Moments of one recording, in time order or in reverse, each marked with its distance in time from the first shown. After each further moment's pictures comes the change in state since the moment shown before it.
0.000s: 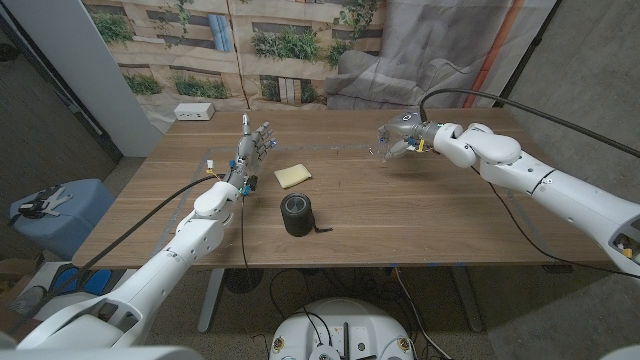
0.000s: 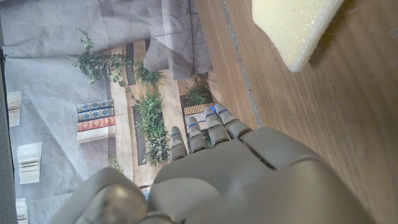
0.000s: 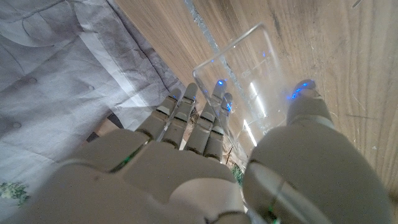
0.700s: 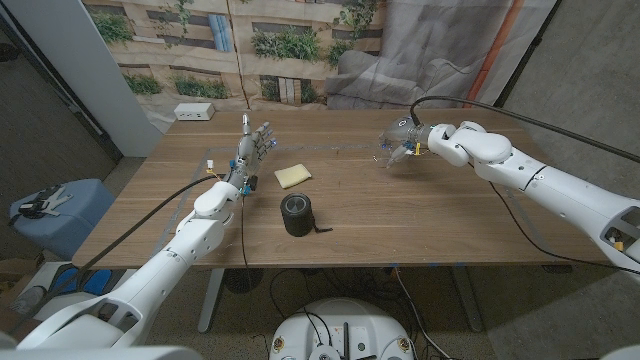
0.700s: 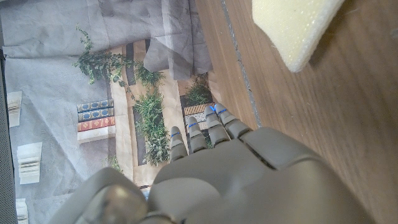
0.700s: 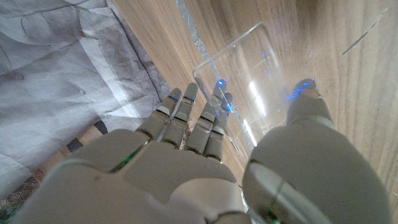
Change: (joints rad) left arm 0.000 0.000 0.000 -0.001 0.000 0.001 0.000; left_hand 0.000 0.000 0.000 0.000 0.000 0.000 0.000 0.000 0.000 0.000 0.000 0.000 0.000 0.000 0.000 0.000 0.000 0.000 0.000 0.000 0.000; right arm 0.045 0.022 -0.052 0.027 -0.106 0.001 0.087; right_hand 0.000 0.000 0.000 -0.008 0.008 0.000 0.000 0.011 0.008 0.000 0.000 -0.001 0.006 0.000 0.000 0.004 0.002 0.000 0.000 0.000 0.000
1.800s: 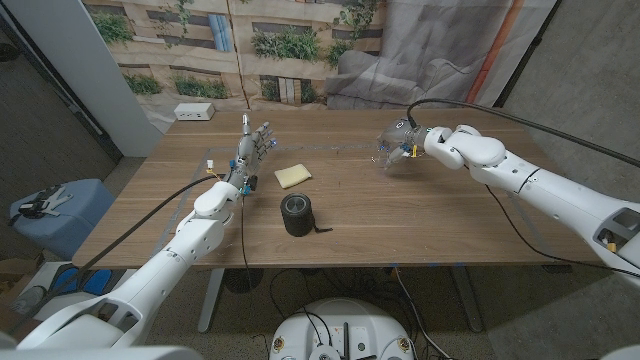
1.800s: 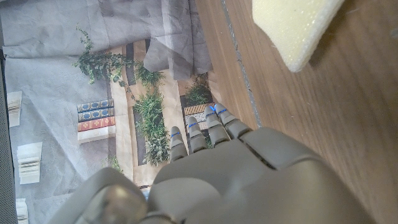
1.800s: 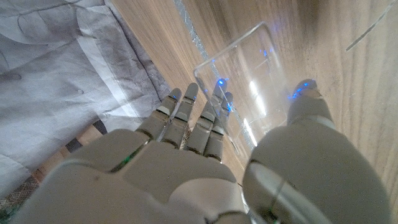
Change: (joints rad) left arm 0.000 0.000 0.000 0.000 0.000 0.000 0.000; left_hand 0.000 0.000 0.000 0.000 0.000 0.000 0.000 0.000 0.000 0.000 0.000 0.000 0.000 0.000 0.000 0.000 0.000 0.000 0.000 0.000 0.000; right arm -0.016 0.021 0.000 0.018 0.012 -0.026 -0.033; right_hand 0.000 0.000 -0.006 0.003 0.000 0.006 0.006 0.018 0.014 0.014 -0.003 0.001 0.013 0.005 -0.006 0.000 0.000 0.000 0.000 0.000 0.000
